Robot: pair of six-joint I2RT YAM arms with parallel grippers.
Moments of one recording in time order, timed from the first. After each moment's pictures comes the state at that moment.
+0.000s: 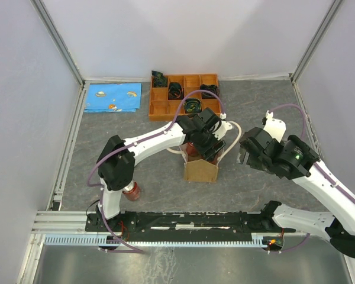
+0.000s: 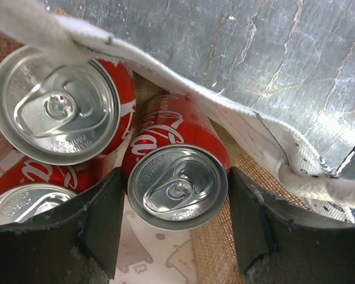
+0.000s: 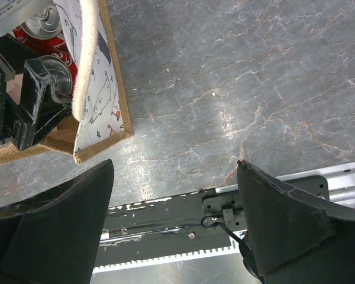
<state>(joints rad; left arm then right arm) -0.93 1.97 1.67 -0.73 0.19 0.07 0.82 1.00 1.29 -1.41 0.55 0.99</state>
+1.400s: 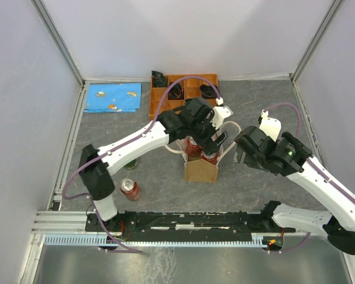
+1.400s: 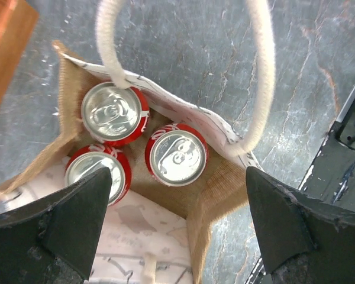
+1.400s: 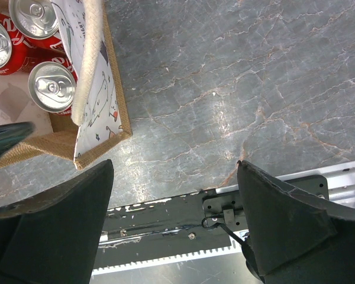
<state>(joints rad) -0.94 1.79 1.67 -0.68 0.17 0.07 0.82 1.04 1.29 -1.40 0.55 0.99</state>
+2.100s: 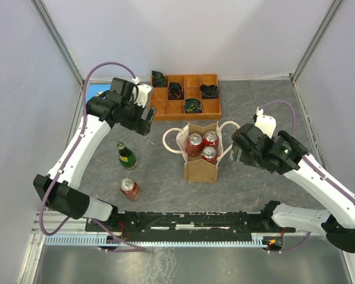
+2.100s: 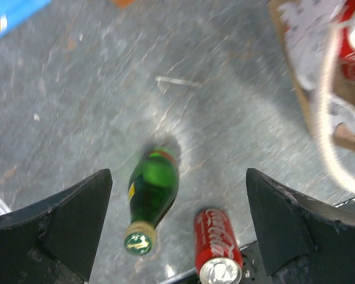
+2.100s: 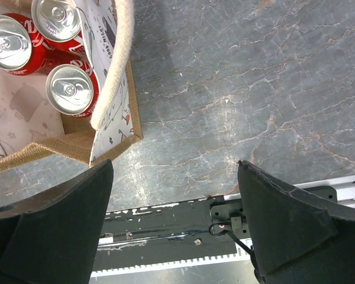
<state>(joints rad) -0.39 1.43 1.56 -1.05 0.05 0.13 0.82 1.06 1.29 -1.34 0.54 0.95</state>
